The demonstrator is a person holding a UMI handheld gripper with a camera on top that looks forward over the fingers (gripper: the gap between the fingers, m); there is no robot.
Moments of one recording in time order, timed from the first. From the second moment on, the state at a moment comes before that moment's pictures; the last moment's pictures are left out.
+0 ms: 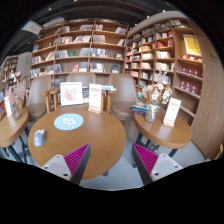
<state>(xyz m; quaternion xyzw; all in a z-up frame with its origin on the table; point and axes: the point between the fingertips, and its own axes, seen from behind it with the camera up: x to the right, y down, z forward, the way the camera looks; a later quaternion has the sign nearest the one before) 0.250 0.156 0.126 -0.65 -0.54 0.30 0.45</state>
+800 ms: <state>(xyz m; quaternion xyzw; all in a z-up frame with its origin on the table) 0.226 -0.120 0.063 -0.57 -0.65 0.35 0.36</state>
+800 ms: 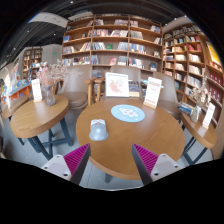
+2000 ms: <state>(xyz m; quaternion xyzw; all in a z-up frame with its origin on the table) 0.060 -0.163 -0.012 -0.63 -0.62 0.34 0.33</state>
